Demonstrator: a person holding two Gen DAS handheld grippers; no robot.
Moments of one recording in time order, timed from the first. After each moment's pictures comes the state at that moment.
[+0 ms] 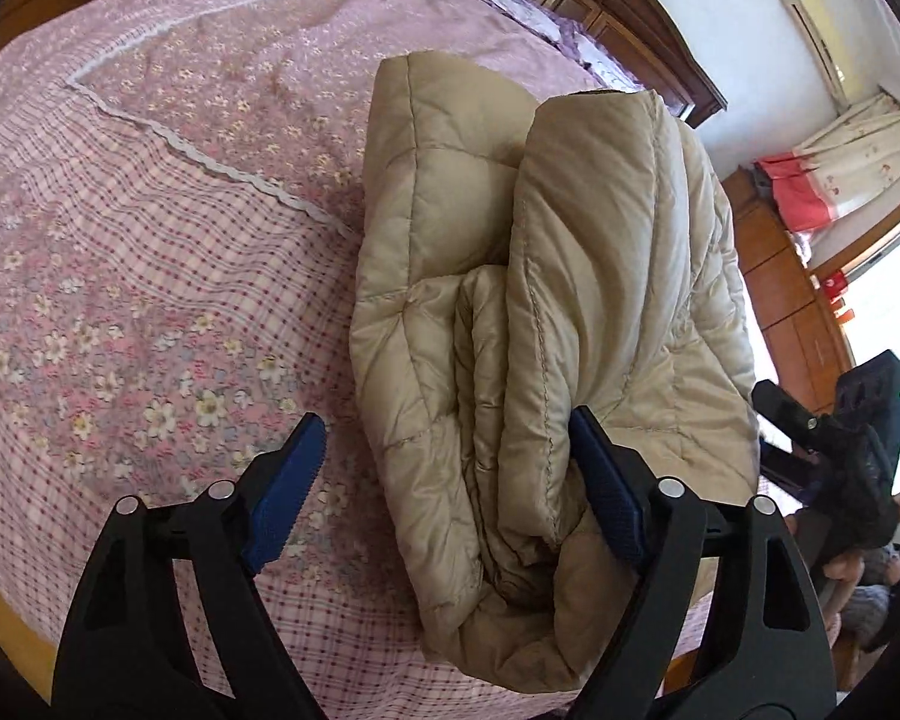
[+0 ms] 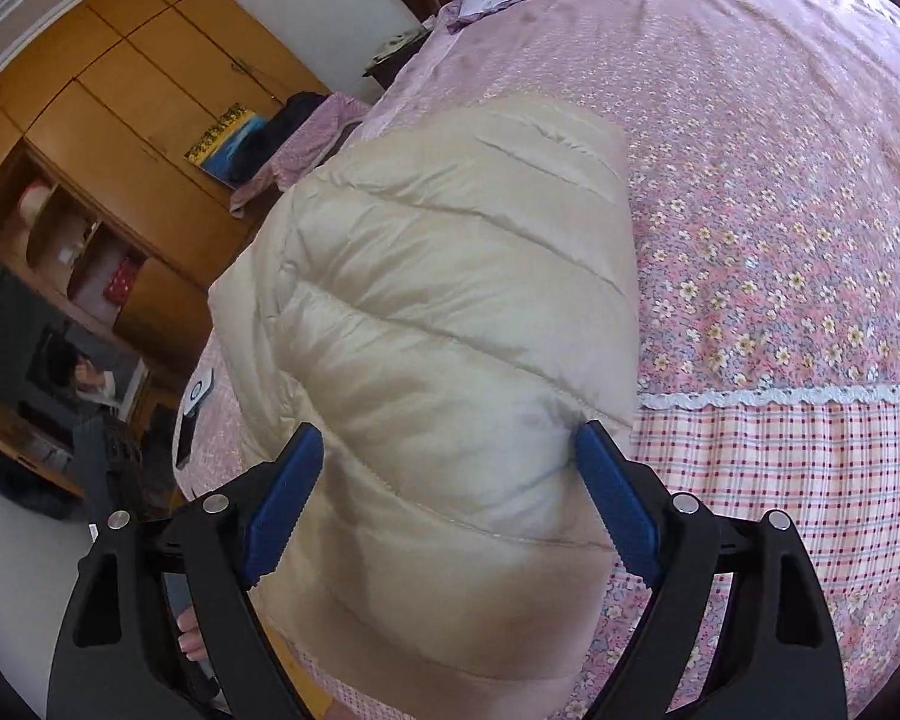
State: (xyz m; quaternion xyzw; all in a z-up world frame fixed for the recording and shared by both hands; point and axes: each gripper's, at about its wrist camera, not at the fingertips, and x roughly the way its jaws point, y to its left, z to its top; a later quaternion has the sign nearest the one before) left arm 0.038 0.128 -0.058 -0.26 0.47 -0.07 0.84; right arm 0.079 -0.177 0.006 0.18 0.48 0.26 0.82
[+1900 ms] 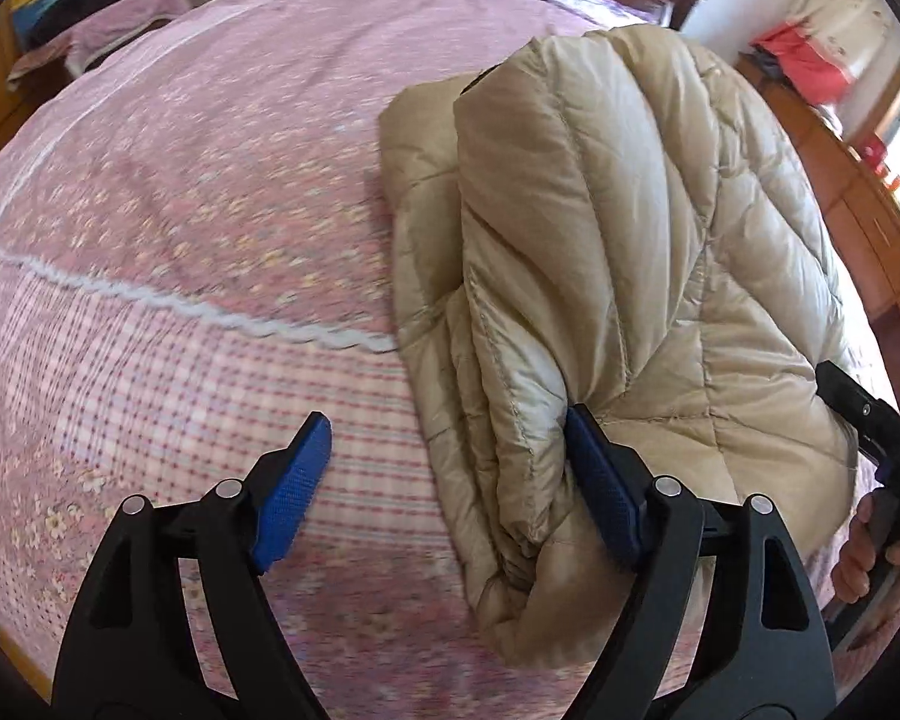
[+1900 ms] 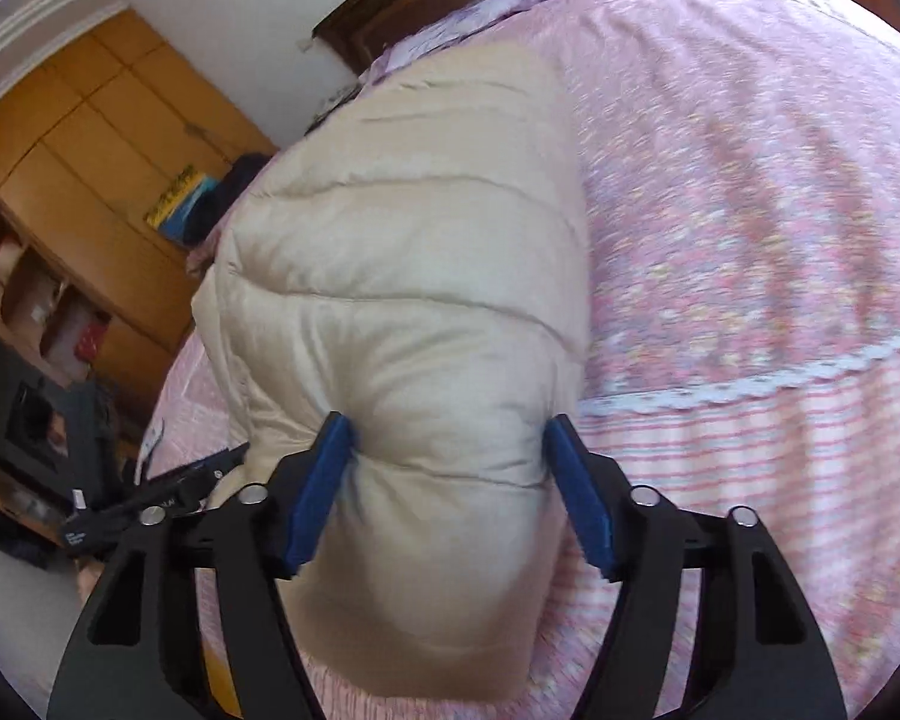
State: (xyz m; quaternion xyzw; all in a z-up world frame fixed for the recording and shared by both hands) left arm 0.096 0.027 -0.067 -0.10 0.50 -0.05 0.86; right arm 0.095 -0.313 -0.016 0.19 0.44 0.20 0.85
